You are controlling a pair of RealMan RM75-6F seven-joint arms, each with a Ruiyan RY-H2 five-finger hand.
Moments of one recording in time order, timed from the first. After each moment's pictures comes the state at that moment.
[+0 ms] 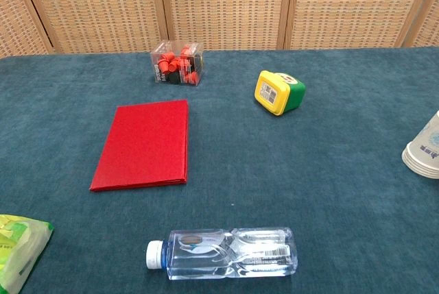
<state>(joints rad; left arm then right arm) -0.02 -1.23 -0.02 -1.65 1.58 1.60 0.22 0.13 -1.34 0.04 -1.52 -1.53 1.45 -0.28</state>
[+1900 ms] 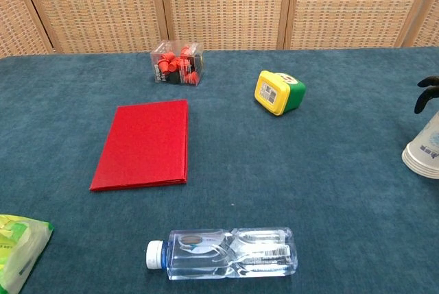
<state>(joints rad) -0.08 -1.26 -0.04 -1.64 1.54 1.52 0.27 0.54 -1.32 0.16 -1.57 -0.83 1.02 -0.62</state>
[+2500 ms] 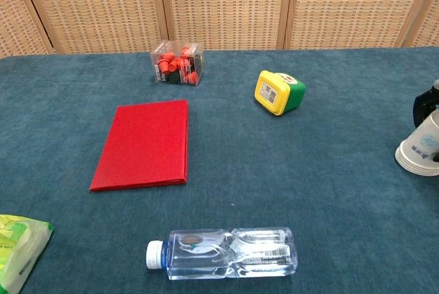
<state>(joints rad) -0.08 -1.26 -0.04 -1.64 1.53 1.52 0.25 0.53 -1.40 0.14 -1.48 -0.95 1.07 -0.50</state>
